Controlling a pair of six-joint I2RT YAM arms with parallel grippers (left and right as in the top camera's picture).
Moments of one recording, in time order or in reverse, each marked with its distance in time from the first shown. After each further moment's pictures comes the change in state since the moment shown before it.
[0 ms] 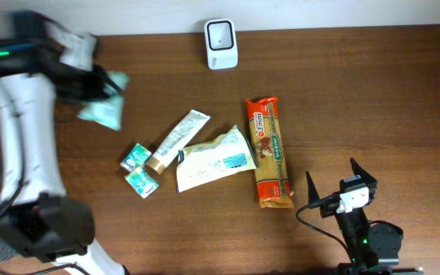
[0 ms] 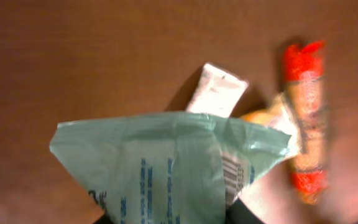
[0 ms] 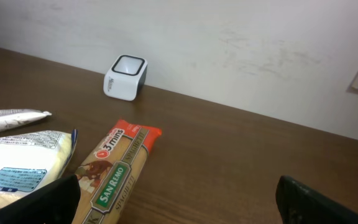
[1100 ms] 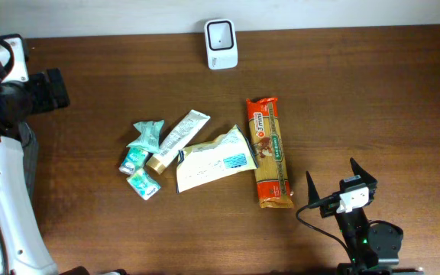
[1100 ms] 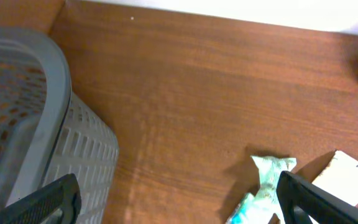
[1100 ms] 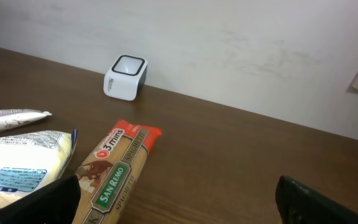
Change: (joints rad) left arm 0.174 -0.373 -0.200 0.280 -0.400 -0.047; right arm 0.000 0.000 0.000 0.000 0.000 -0.001
